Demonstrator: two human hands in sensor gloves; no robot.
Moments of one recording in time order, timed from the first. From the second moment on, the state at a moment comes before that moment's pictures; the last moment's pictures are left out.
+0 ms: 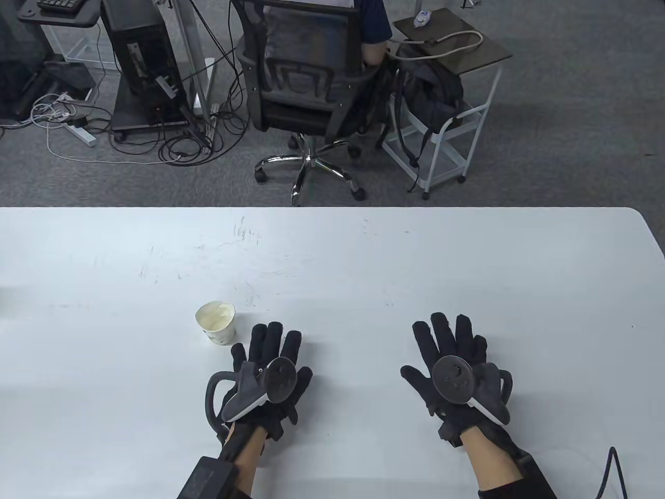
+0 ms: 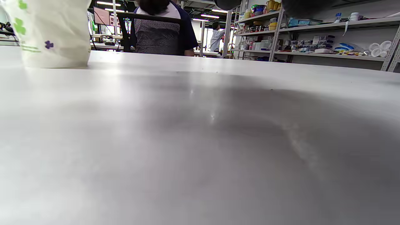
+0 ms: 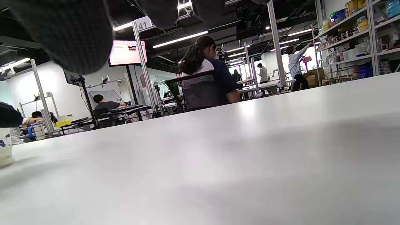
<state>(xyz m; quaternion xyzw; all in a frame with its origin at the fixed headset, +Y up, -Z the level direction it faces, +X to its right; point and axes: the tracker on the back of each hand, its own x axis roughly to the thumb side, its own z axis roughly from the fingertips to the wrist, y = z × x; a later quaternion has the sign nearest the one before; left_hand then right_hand) -0.150 -0.755 -0.289 -0.06 -0.10 0.03 0.99 0.185 -0.725 -0.285 0.08 -0.06 0.99 0.13</state>
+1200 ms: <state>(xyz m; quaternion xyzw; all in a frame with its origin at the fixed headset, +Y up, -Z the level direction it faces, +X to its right) -0.236 -0.733 -0.379 -0.14 0.18 0.00 0.97 0.184 -0.731 -0.292 0.10 -0.04 0.98 0.14</state>
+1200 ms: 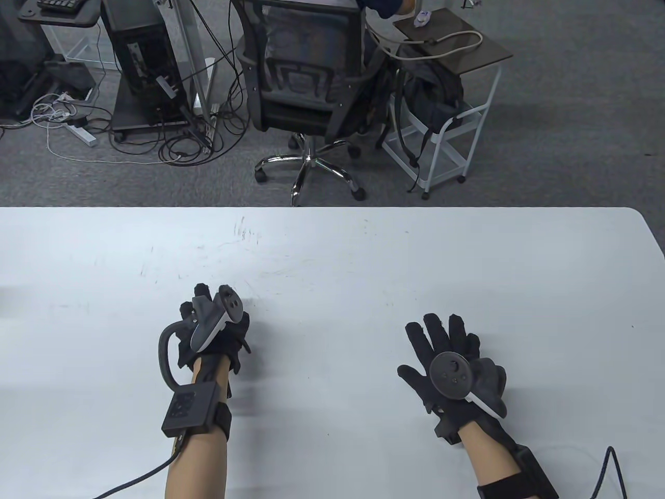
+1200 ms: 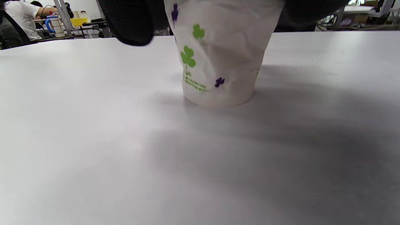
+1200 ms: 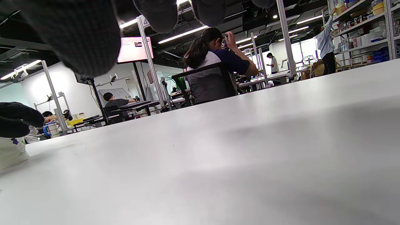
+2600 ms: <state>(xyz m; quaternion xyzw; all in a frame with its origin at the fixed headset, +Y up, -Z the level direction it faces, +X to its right) -0.181 -0.759 -0.292 -0.06 -0.05 0.63 0.77 0.171 -0.720 -0.285 0.05 -0.09 0.87 0.48</state>
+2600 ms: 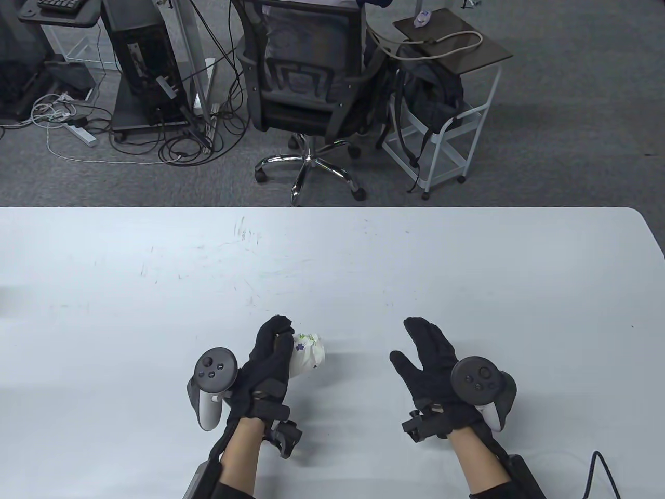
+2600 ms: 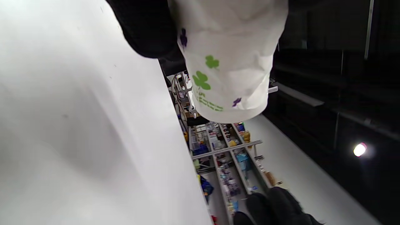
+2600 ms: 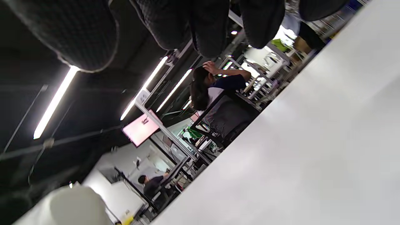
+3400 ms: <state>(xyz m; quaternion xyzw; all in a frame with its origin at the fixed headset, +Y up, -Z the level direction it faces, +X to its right) -0.119 -0.751 -0.281 -0.13 -0.17 0.63 0.75 0.083 -0.751 -0.280 0.13 0.02 0.69 0.71</state>
